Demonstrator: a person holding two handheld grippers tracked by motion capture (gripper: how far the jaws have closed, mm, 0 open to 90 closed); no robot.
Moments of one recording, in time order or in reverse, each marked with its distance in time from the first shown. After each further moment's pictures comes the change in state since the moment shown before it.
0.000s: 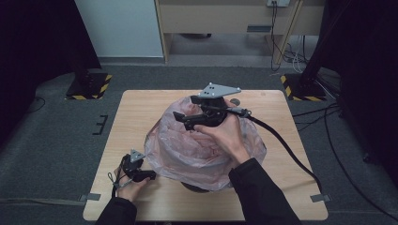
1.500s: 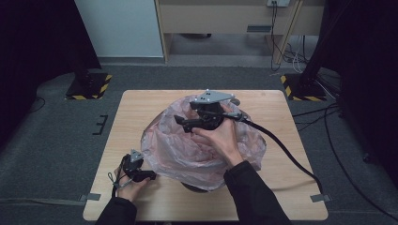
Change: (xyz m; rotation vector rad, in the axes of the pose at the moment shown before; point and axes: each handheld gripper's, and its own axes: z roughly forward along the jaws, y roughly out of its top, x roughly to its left) left arm 0.000 0.000 0.000 0.005 -0.005 0.003; right arm -0.003 -0.018 0.013 0.029 -0.061 0.014
